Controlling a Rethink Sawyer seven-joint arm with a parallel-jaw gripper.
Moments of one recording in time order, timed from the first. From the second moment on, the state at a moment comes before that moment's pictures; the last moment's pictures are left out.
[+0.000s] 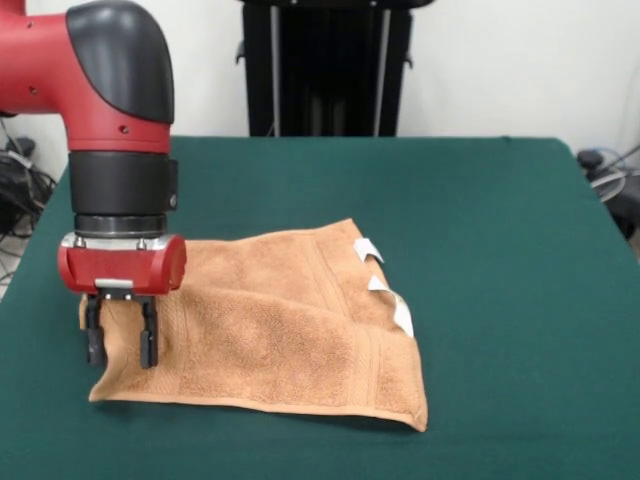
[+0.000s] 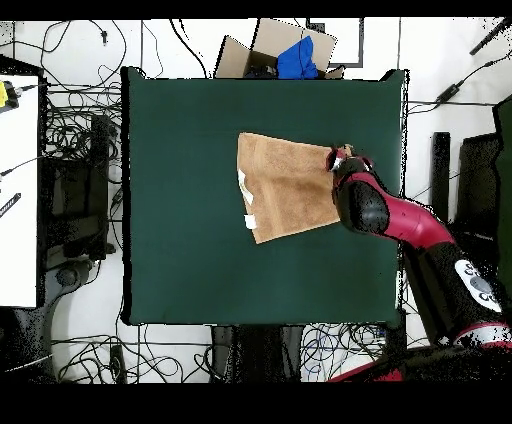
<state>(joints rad) -0.87 -0.36 0.45 1.54 -0.45 -0.01 1.57</state>
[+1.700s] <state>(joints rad) -0.84 -0.36 0.48 1.53 -0.45 -0.01 1.57</state>
